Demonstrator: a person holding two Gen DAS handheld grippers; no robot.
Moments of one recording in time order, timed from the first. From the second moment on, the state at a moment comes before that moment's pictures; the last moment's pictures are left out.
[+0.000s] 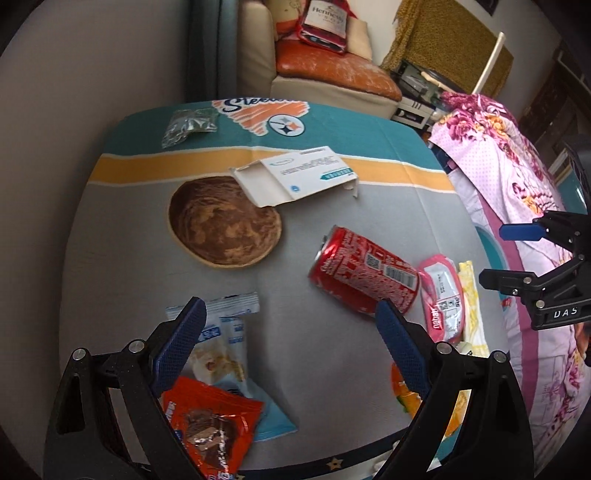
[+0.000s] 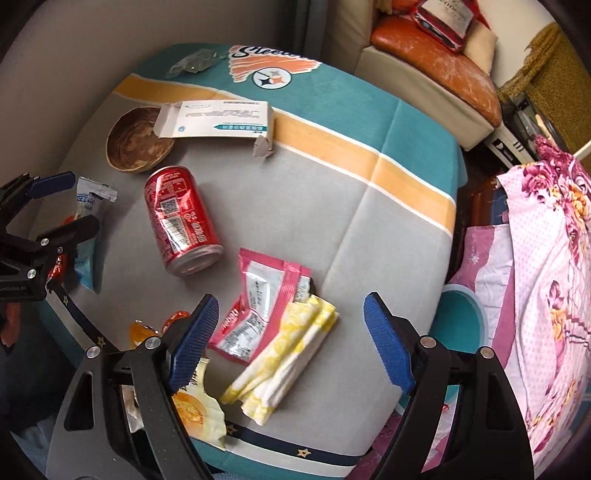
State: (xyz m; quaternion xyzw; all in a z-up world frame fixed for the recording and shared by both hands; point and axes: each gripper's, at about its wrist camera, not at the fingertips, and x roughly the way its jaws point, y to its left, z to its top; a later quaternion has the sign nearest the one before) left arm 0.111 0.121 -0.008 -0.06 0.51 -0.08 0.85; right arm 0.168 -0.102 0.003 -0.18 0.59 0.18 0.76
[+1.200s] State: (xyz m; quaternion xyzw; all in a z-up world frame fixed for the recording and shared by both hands) left arm 0.186 0.173 -0.061 -0.08 0.55 -0.02 0.83; right arm 0.214 -0.016 -0.075 -0.16 0.64 0.25 0.71
